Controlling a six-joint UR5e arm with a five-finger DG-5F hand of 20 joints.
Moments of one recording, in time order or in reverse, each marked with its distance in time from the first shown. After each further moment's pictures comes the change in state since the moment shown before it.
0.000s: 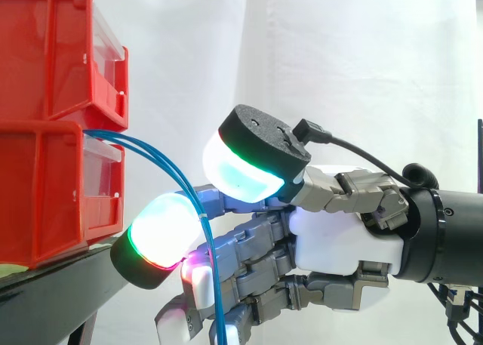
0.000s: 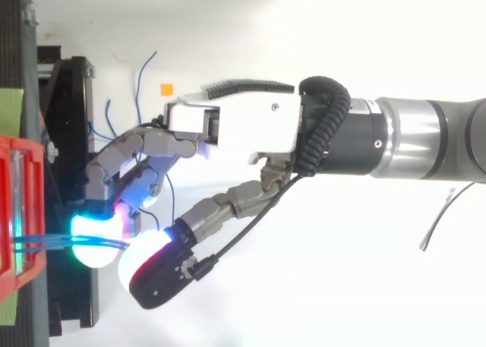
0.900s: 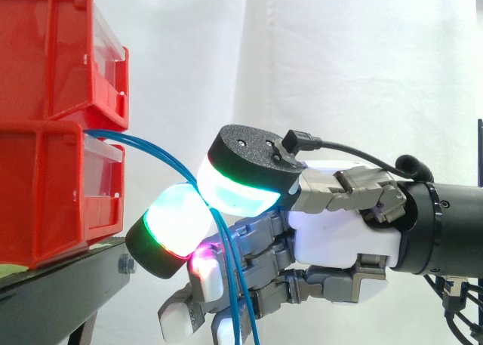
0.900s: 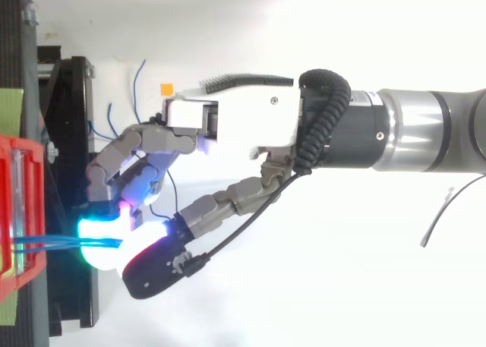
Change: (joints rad) arm -0.012 0.001 0.018 -0.033 -0.032 0.006
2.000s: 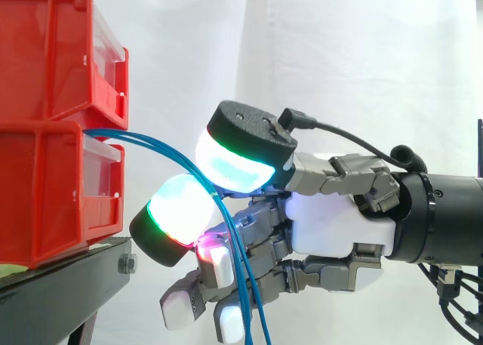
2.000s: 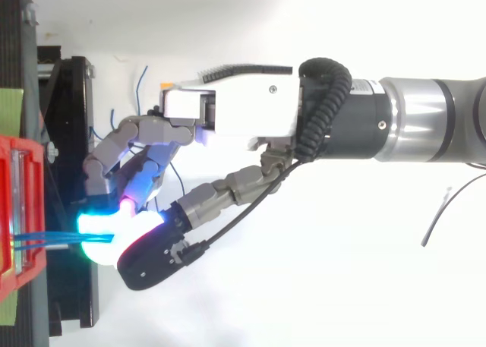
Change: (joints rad) arm -0.013 0.000 0.026 -0.038 -0.023 0.003
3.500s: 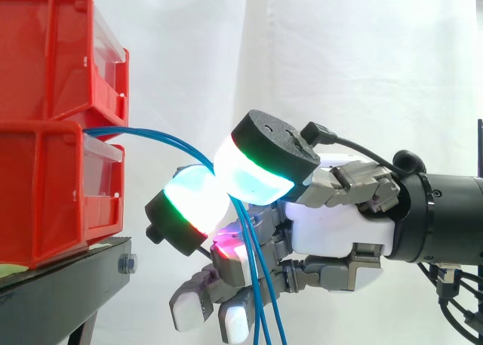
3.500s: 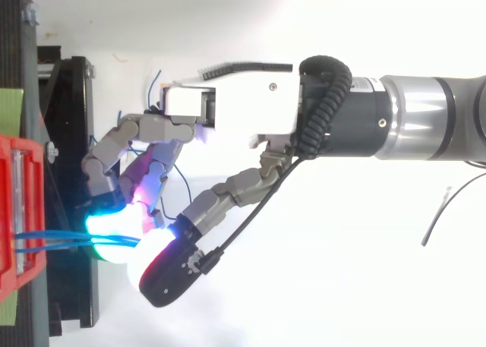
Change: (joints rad) arm -0.002 0.000 0.003 -0.007 0.000 0.000
